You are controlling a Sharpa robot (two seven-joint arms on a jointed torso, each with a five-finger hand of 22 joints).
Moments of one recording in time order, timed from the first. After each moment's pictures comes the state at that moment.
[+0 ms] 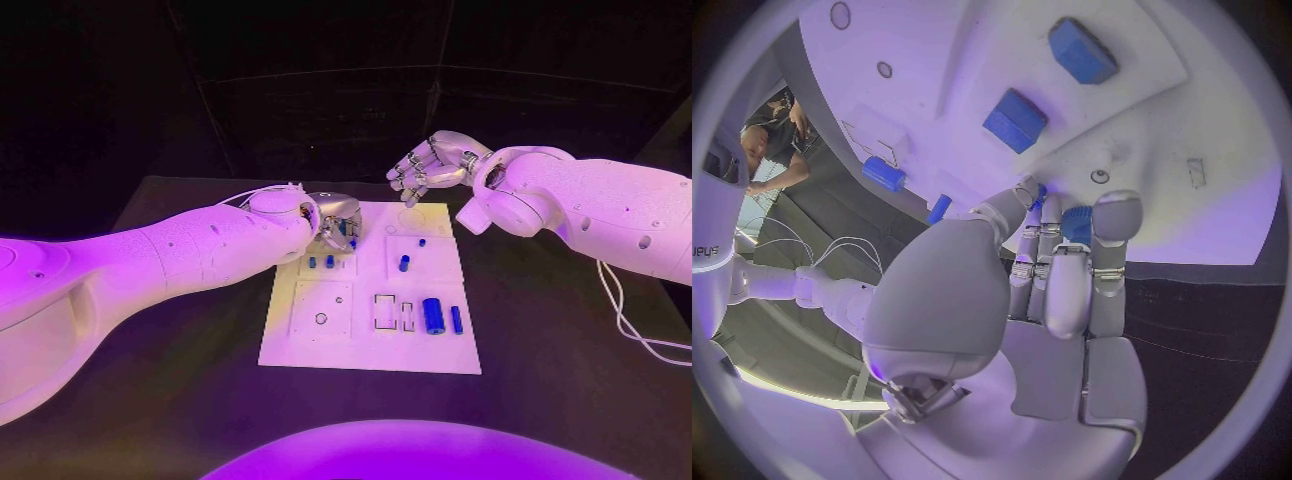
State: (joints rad) left arm 1.23 -0.39 -0.18 0.99 -1.42 -0.09 0.04; left_hand 1.36 -0.09 0.40 -0.05 0.05 1.05 0.13 0.17 0.11 1.09 0.07 0.29 0.07 1.47 0.00 1.39 1.12 0.16 1.29 0.10 1.02 0.86; right arm 1.30 -0.68 -0.04 1.30 -0.72 -0.12 0.03; right_hand 1.28 -0.11 0.35 0.02 0.46 0.97 0.21 0.08 0.07 1.06 0.14 0.25 0.06 1.18 0.07 0.21 0.25 0.17 1.12 0.16 0.37 0.22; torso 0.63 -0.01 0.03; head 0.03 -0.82
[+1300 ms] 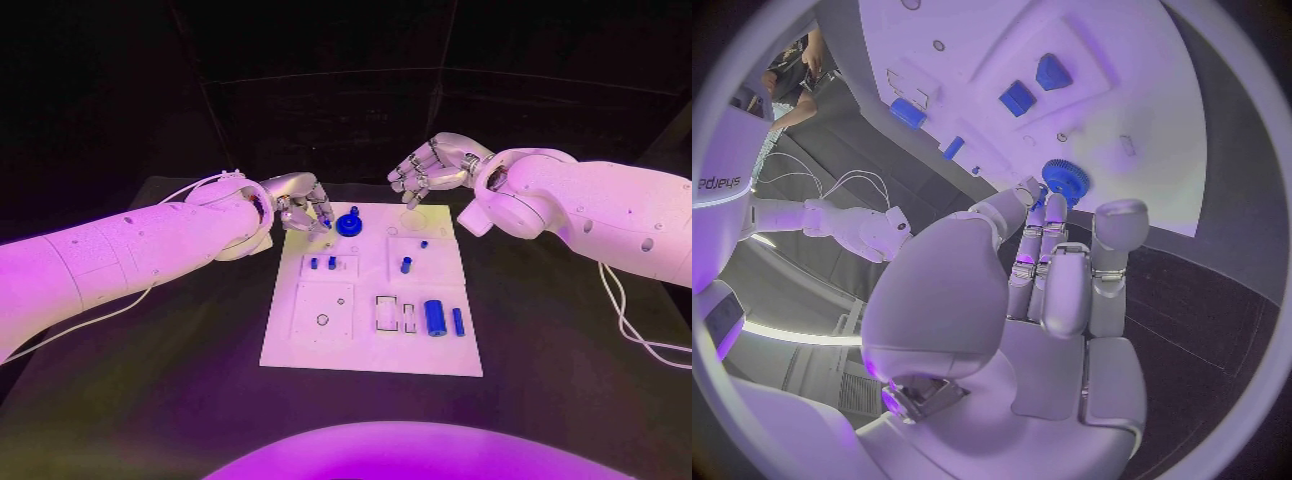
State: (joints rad) left arm 1.23 -0.64 -0.08 1.19 -1.22 -0.15 0.07; left_hand 1.36 -0.09 0.44 -0.06 0.05 1.07 0.14 0.16 0.10 1.12 0.07 0.26 0.07 1.47 -0.01 1.39 1.10 0.15 1.32 0.09 1.05 0.90; right arm 1.30 -0.68 -0.04 1.30 -0.72 -0.12 0.03; right_hand 1.28 -0.11 0.35 0.02 0.46 0.97 0.21 0.08 0.07 1.06 0.14 0.25 0.06 1.18 0.07 0.21 0.25 0.17 1.13 0.16 0.37 0.22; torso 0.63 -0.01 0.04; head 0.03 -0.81
